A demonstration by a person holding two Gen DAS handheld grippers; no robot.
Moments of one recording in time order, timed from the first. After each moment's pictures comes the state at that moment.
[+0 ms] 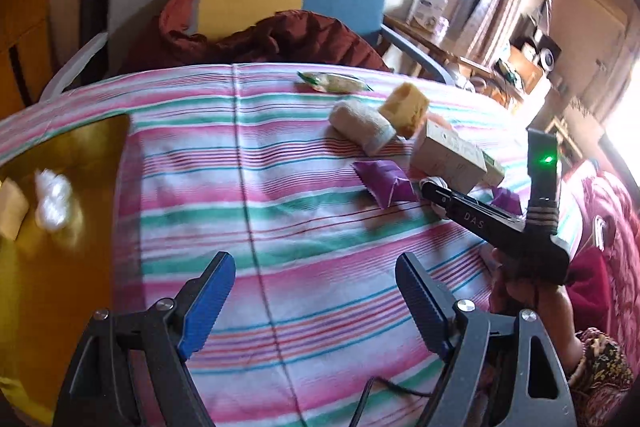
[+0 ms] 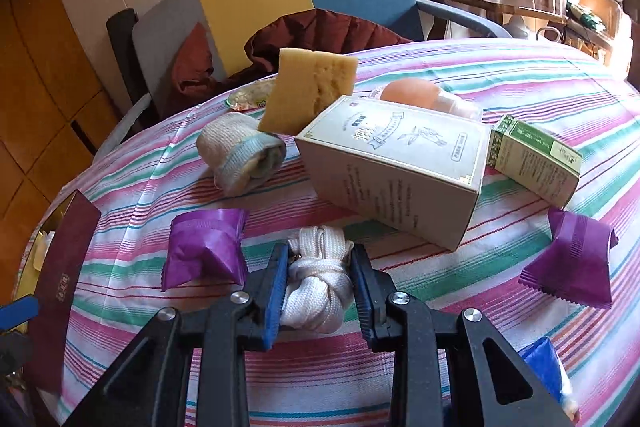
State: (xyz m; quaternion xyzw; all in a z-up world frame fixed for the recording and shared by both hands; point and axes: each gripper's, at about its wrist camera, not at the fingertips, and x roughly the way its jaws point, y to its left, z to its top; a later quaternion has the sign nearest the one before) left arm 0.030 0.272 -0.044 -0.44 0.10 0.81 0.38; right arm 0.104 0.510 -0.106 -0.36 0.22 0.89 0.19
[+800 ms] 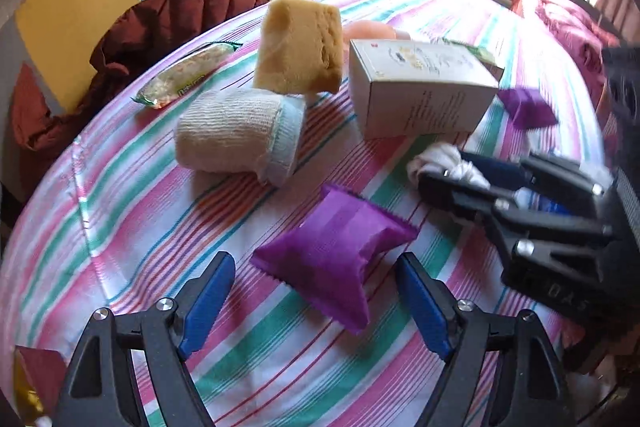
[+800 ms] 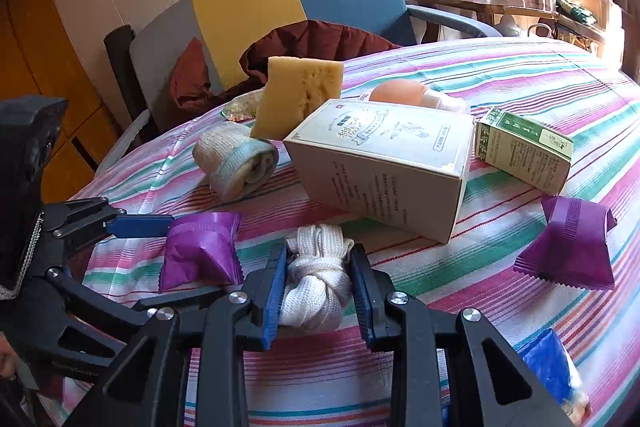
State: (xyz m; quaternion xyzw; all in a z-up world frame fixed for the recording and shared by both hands) left arm -0.001 0.410 -0.098 -0.42 0.31 0.69 0.51; right arm 0.112 0.510 -0.110 -0.33 0.23 0.89 0.20
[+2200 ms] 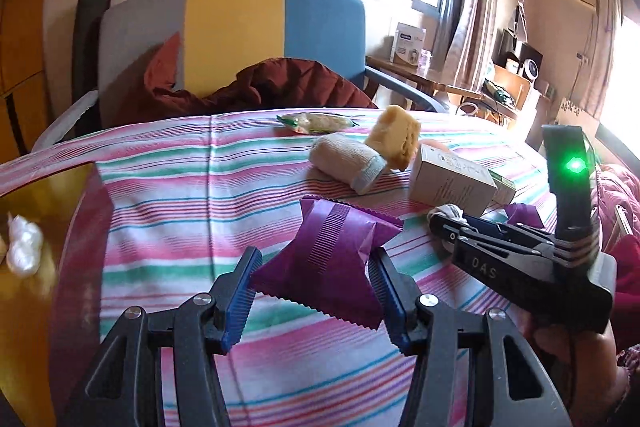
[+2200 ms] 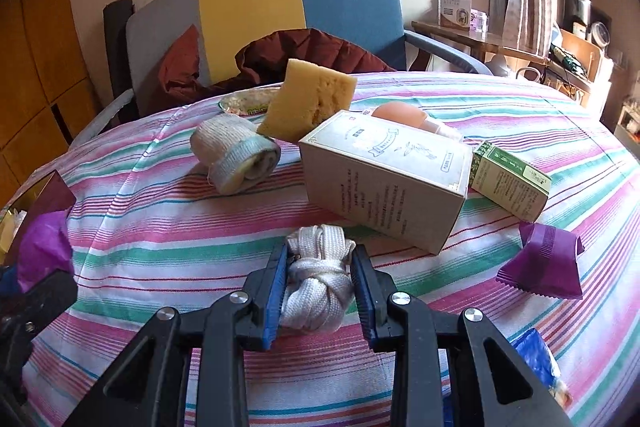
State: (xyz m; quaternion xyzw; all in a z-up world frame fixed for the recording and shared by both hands) left arm 0.039 0.286 -0.073 -0.32 0.08 0.86 0.40; right arm 0.104 0.487 -0.103 -0.34 0.14 0.90 0.24
